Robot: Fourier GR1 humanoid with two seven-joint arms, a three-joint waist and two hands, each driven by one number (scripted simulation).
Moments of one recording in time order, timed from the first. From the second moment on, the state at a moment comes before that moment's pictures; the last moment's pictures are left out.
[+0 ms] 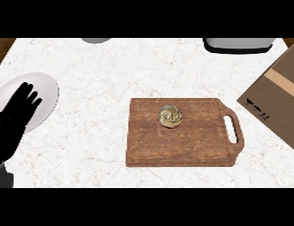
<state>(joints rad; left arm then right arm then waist) -0.06 0.21 0.22 -1.64 0.21 -0.11 0.29 -0.31 -0.48 -0.28 -2.19 0.72 0.57 0.51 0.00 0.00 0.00</state>
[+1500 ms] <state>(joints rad) -0.06 0.20 0.23 -1.65 0.20 -0.13 0.30 -0.35 -0.56 -0.36 -1.22 0.81 0.24 -0.05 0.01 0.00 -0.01</state>
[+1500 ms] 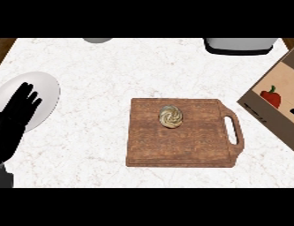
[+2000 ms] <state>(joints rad) -0.04 0.19 0.23 -1.66 0.20 -0.12 0.30 -0.40 -0.49 -0.55 -1.14 0.57 0.16 -0.18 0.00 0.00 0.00</state>
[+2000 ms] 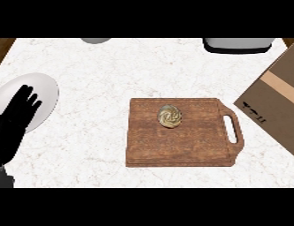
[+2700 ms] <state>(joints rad) -0.06 0.20 0.24 -1.63 0.20 -0.13 0.29 -0.38 -0.74 -0.87 -0.88 0.21 0.36 -0.24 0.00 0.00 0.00</state>
